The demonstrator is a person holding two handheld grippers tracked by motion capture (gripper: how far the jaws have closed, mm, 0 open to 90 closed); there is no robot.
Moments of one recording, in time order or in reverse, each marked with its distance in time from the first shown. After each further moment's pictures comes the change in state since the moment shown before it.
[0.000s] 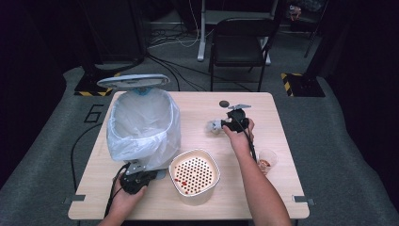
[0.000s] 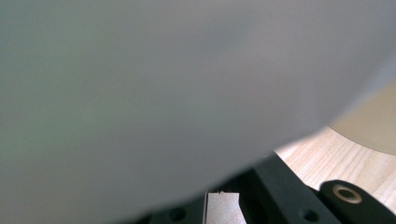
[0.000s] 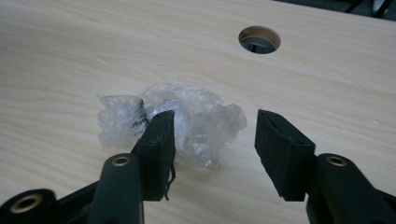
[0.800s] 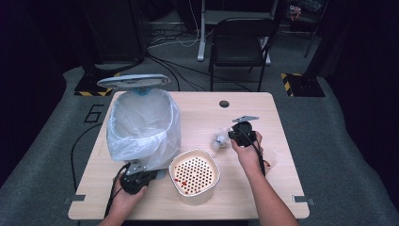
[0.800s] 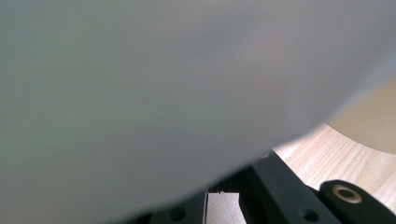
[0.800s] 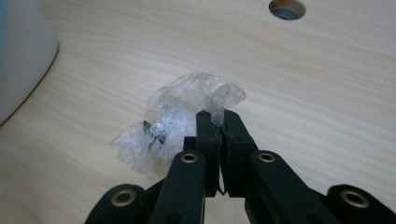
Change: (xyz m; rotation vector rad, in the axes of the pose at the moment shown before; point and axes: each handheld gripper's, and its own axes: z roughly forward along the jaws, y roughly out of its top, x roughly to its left) left arm -0.001 0.000 0.000 0.005 0.002 0.013; right arm 0.008 -0.035 -0.065 0.041 0.100 -0.076
